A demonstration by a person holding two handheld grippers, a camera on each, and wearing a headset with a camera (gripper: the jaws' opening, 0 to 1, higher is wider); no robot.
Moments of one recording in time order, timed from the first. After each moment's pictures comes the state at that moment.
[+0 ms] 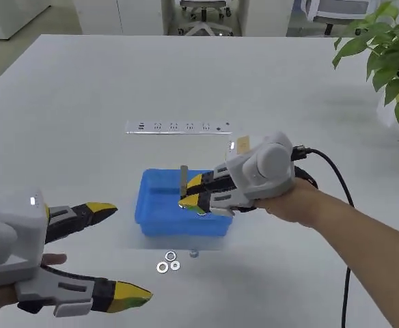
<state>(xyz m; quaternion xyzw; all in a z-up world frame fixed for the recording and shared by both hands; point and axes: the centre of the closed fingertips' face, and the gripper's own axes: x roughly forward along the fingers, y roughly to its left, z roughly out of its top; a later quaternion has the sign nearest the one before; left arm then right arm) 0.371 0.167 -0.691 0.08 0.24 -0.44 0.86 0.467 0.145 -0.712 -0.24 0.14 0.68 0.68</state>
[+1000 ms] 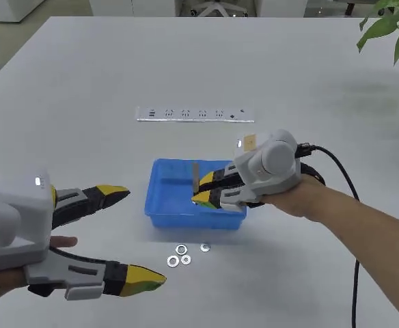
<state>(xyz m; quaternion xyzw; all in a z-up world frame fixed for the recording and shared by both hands) 0.389 0.167 -0.683 0.07 0.23 -0.44 0.87 0.488 0.147 -0.754 -0.24 0.17 0.68 0.67</state>
